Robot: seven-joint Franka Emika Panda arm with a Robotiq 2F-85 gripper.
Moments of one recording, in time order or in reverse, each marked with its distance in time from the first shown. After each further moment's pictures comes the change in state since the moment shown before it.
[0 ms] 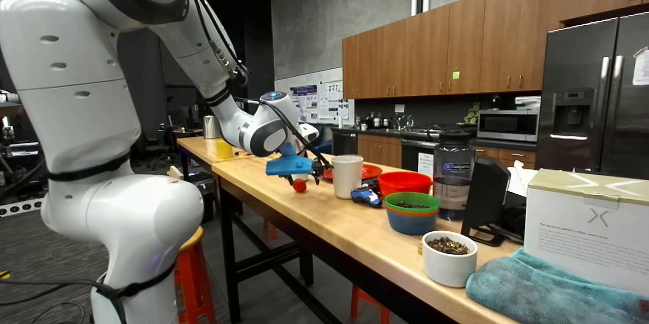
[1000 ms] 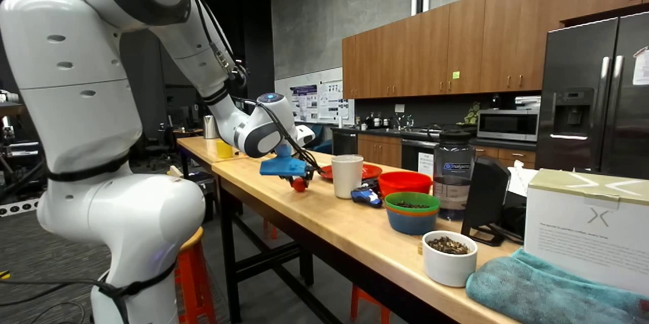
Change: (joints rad) arm 0.058 0.007 -0.006 -0.001 0.098 0.011 0.002
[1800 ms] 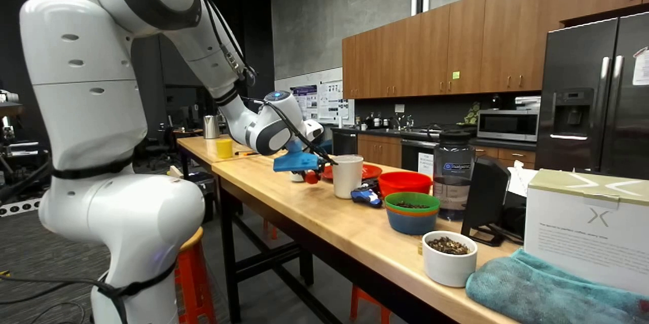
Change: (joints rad) arm -0.023 0.076 -0.021 0.089 -0.044 0.053 -0.029
